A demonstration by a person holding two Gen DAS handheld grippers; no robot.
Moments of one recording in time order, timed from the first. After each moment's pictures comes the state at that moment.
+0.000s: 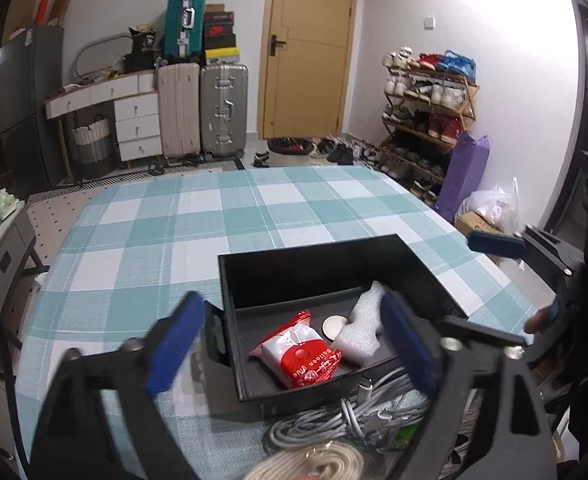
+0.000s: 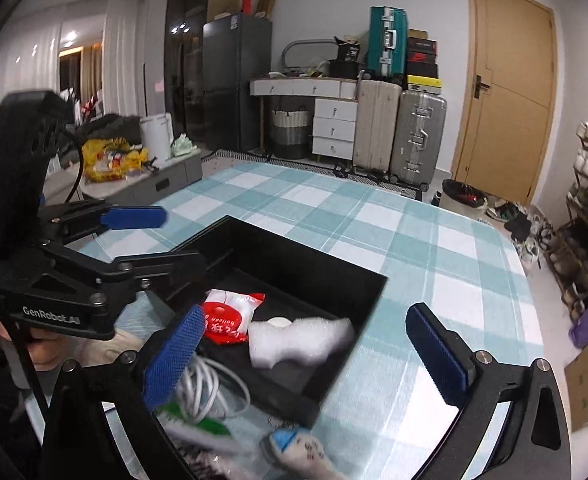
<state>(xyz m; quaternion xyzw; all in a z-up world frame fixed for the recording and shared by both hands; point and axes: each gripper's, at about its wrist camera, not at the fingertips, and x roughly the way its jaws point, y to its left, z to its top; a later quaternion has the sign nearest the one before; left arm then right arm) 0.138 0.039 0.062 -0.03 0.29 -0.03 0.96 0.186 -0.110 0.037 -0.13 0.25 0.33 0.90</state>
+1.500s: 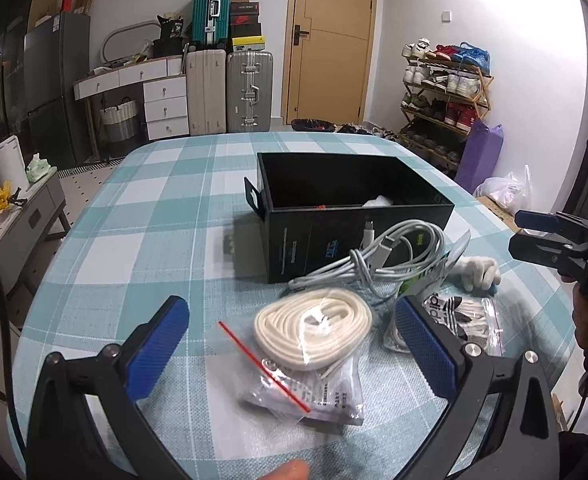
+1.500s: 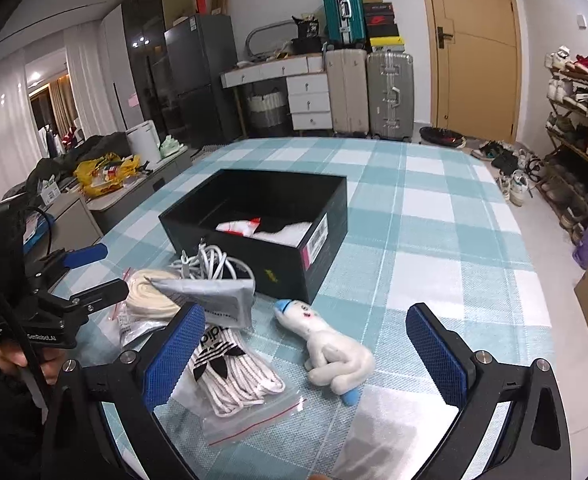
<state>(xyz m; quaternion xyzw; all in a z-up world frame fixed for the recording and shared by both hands) 0.037 0.038 0.019 -0.04 0.32 0.01 0.95 0.127 -0.181 0.017 -0.06 0.32 0.31 0.89</state>
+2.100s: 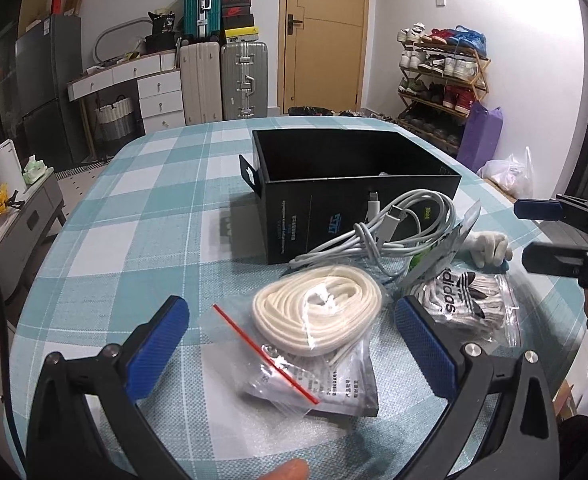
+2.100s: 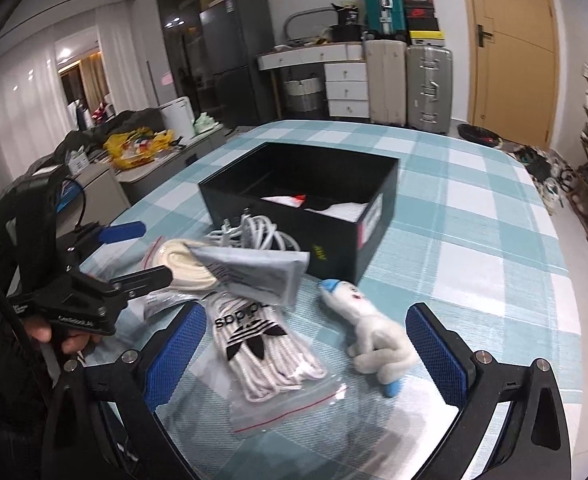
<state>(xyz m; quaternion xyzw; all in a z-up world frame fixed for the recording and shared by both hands) 0.042 0.036 0.005 -0.02 0.33 0.01 0.94 0.112 -0.162 0.004 -0.09 0.33 0.37 0.86</state>
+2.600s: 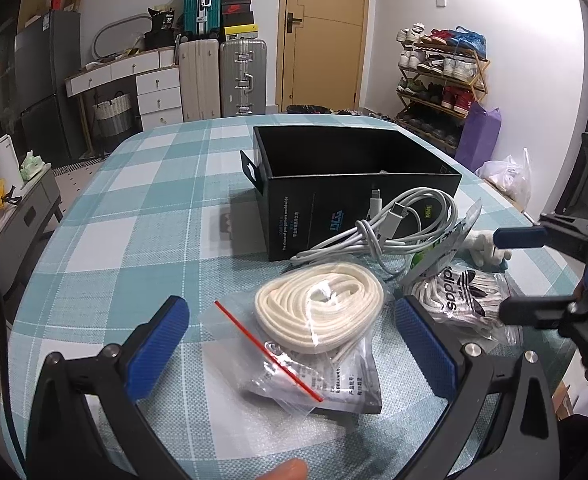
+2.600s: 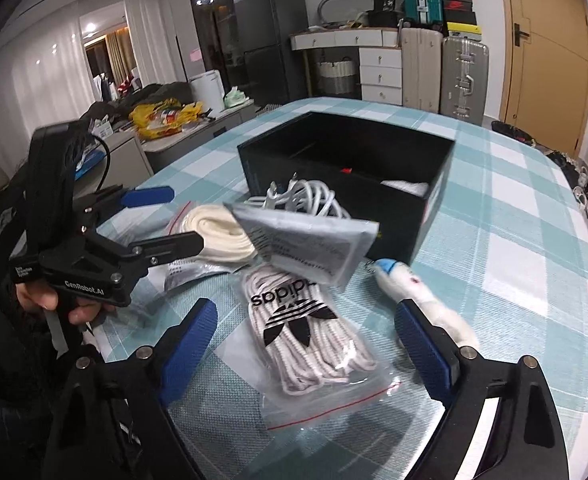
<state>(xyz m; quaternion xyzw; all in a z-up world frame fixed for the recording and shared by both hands) 0.043 0.041 0.002 -0.02 0.34 0.00 0.94 0.101 -0.135 -0.016 -0.12 0.35 0.41 0.83</state>
